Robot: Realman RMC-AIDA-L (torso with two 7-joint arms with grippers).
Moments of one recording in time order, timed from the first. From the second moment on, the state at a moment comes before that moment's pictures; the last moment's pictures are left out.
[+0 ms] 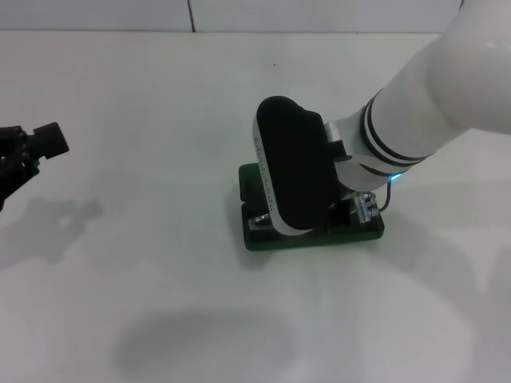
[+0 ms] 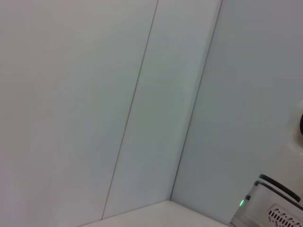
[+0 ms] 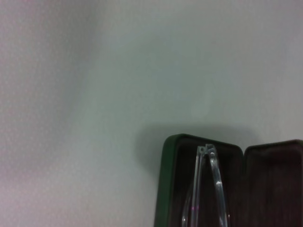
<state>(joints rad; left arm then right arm) -0.21 -1.97 0.74 0.86 1.54 1.86 -1.50 0.85 2.03 -2.04 -1.32 -2.57 -1.26 2.26</state>
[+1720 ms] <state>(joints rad) -0.20 -1.96 0.74 0.86 1.53 1.87 -1.51 0.63 2.02 -2.03 -1.66 -2.57 -1.39 2.27</state>
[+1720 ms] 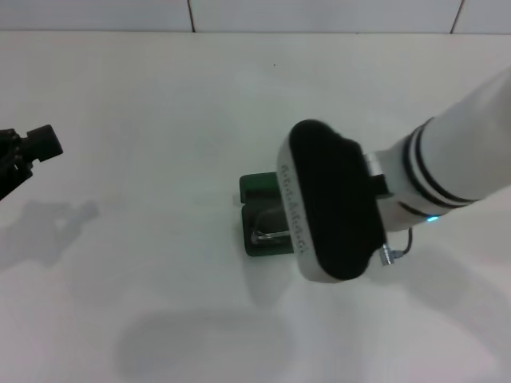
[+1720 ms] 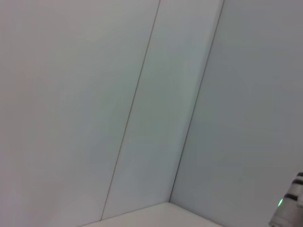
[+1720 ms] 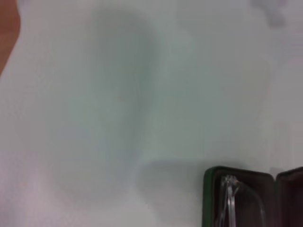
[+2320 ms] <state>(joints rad) -0.21 -1.96 0.65 0.87 1.52 1.93 -1.54 0.35 2.03 -1.57 -1.96 -2.29 -1.51 2.18</state>
